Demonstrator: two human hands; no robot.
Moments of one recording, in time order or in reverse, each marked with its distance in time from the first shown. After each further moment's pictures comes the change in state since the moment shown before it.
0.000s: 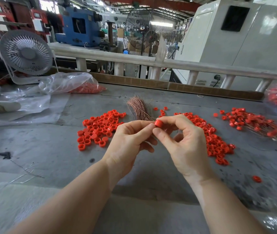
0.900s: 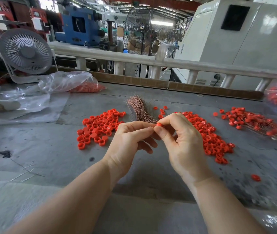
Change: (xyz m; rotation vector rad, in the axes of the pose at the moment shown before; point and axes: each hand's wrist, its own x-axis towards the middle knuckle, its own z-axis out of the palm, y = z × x) left_hand -0.002 0.001 -0.002 0.067 -0.026 -0.021; right_hand -0.001 0.004 0.001 -0.217 -0.012 -0.139
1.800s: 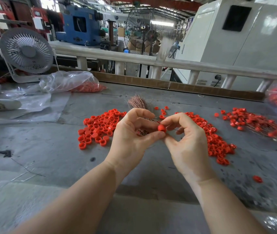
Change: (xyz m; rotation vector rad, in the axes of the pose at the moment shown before) left_hand 0.001 -0.001 0.003 0.211 0.093 0.316; right_hand 0.000 0.004 0.001 0.101 0.033 0.072
